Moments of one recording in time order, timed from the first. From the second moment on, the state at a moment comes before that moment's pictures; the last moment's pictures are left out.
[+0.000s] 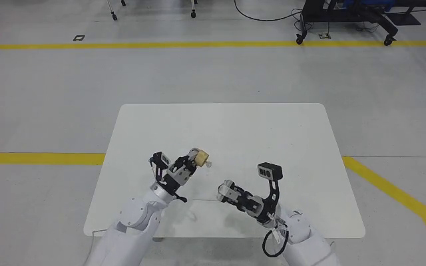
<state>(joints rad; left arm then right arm) 1.21 -1.31 -1.15 -1.45 -0.65 -0.16 -0.47 -1.32 -1.24 1.15 -1.53 0.45 -0.85 0.82</state>
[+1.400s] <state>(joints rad) 1.20 -1.31 -1.20 -1.44 -0.59 -0.22 -0.52 -1.32 -1.25 1.16 -1.54 0.18 -0.71 0.51</state>
